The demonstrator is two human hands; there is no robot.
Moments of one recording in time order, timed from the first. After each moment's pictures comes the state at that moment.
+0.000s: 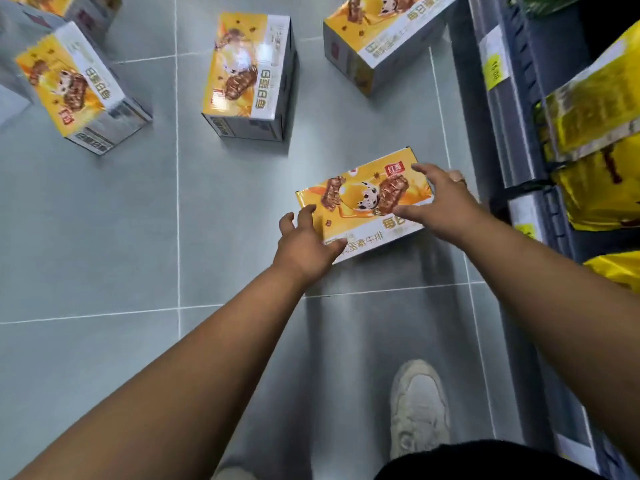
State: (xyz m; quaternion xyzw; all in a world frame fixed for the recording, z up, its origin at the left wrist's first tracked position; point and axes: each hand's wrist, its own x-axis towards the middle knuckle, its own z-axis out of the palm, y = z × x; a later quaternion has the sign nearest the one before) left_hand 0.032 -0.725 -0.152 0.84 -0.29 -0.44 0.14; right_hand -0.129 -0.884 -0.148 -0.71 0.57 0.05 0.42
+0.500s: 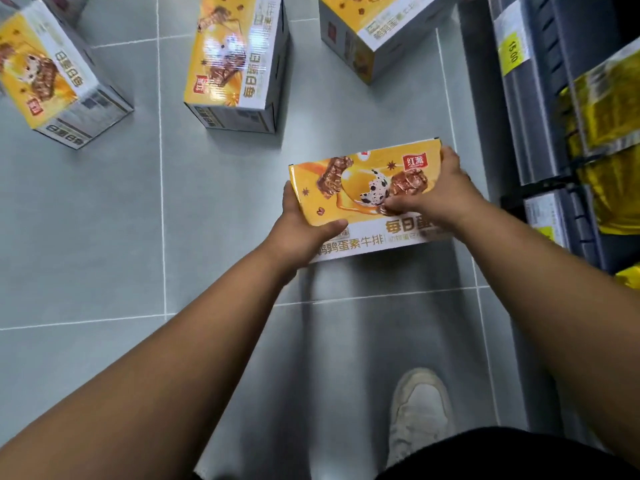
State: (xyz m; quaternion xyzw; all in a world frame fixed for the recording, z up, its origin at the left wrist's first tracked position) left_hand 0.049 -0.747 -0.180 0.77 -0.18 -0.52 0.32; right_hand -0.115 -0.907 -0.191 -0.64 0.62 0.05 0.45
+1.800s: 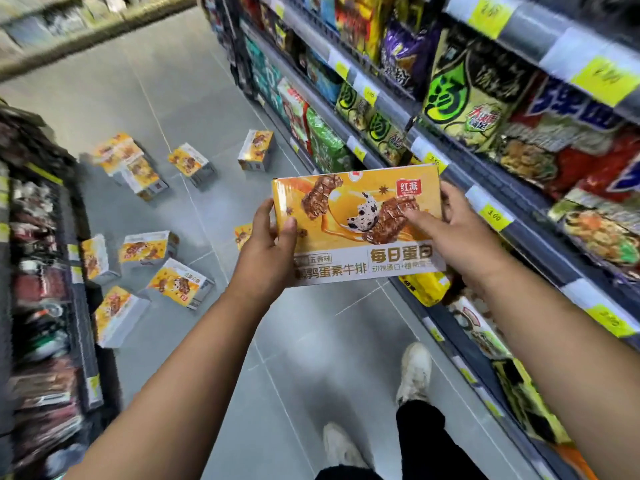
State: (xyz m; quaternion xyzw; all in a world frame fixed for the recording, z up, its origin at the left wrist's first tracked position) left_hand -0.004 -0.611 0.516 0.71 -0.44 -0.41 0.36; right_hand -0.259 -0.661 0.519 -0.49 0.63 -0.33 0.51
